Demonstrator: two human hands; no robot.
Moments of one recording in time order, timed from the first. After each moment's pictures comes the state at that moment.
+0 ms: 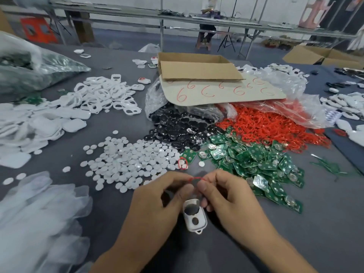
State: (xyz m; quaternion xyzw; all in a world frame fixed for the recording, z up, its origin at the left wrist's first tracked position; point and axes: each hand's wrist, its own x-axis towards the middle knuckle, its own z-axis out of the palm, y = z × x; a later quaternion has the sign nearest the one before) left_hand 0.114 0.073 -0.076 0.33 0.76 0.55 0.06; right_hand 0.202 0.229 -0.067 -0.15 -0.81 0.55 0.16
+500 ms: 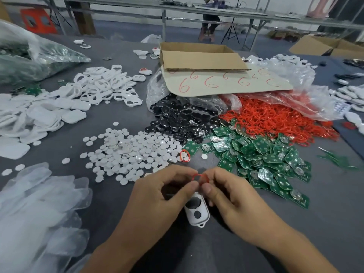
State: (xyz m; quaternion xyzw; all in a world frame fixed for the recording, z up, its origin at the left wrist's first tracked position) left_hand 0.109 0.074 -0.089 0.34 0.71 0.60 0.12; right_hand 0.209 0.239 -0.073 -0.05 -0.86 0.50 0.11
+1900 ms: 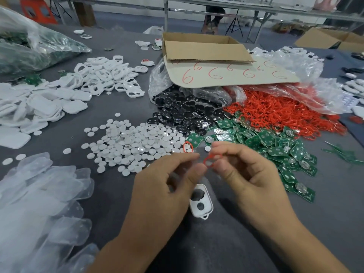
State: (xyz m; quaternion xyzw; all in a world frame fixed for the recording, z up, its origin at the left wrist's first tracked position) left_hand 0.125 0.078 -0.073 0.29 0.76 0.59 0.04; right_hand 0.205 0.233 -0.063 -0.07 -0.73 0.62 0.27
